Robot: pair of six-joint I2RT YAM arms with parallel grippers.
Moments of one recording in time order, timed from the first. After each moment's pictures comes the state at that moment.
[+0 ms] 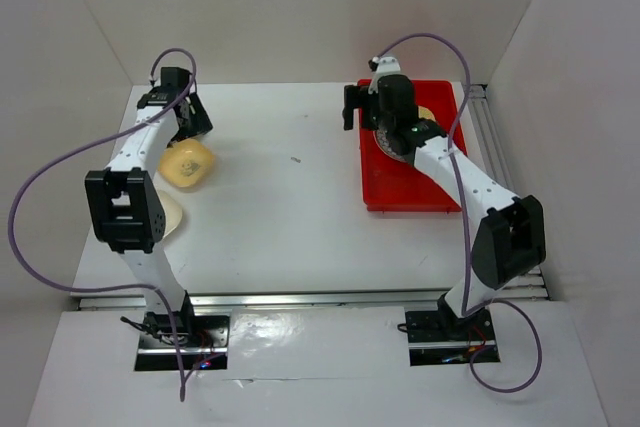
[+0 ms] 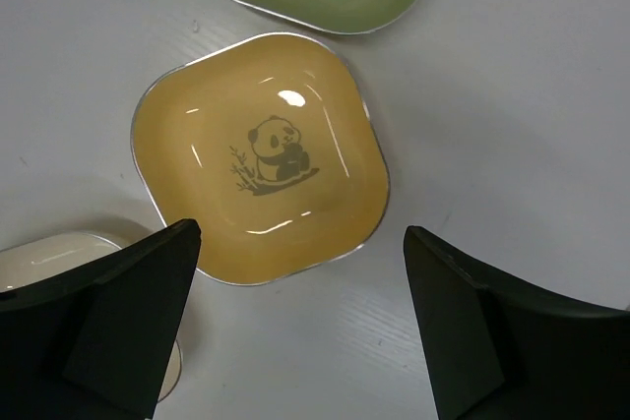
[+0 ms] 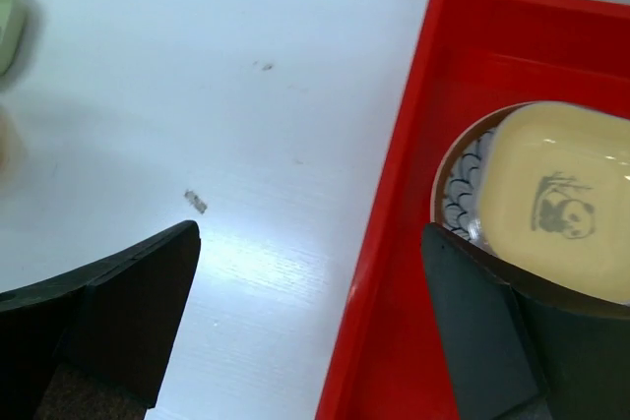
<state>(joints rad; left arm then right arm) 0.03 1.84 1.64 -0.74 -0.31 -0.43 0.41 1.60 1.38 -0.16 0.13 0.17</state>
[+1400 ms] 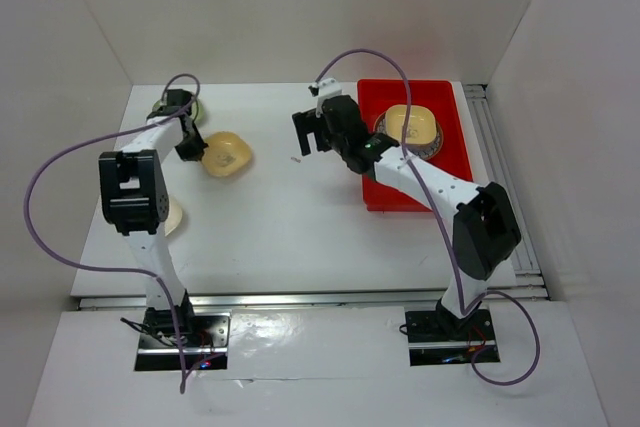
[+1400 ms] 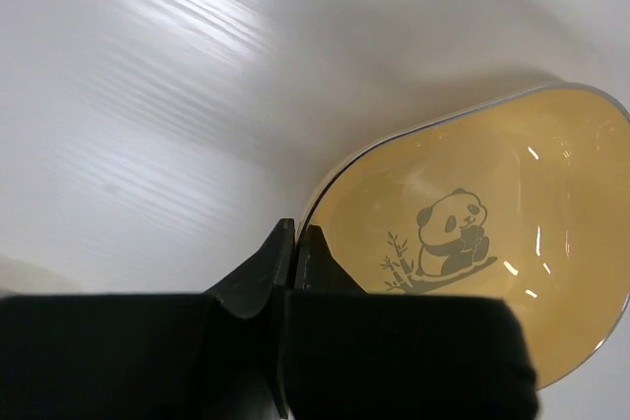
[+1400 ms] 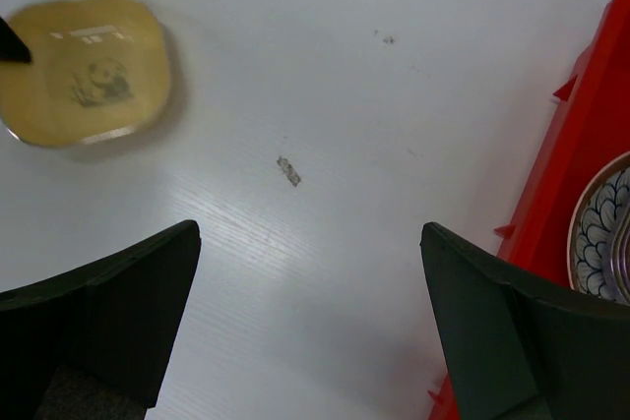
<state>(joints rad) 0.12 2.05 1.57 -0.59 -0.16 -0.44 0.68 1.71 1.39 -0.12 0.22 0.11</state>
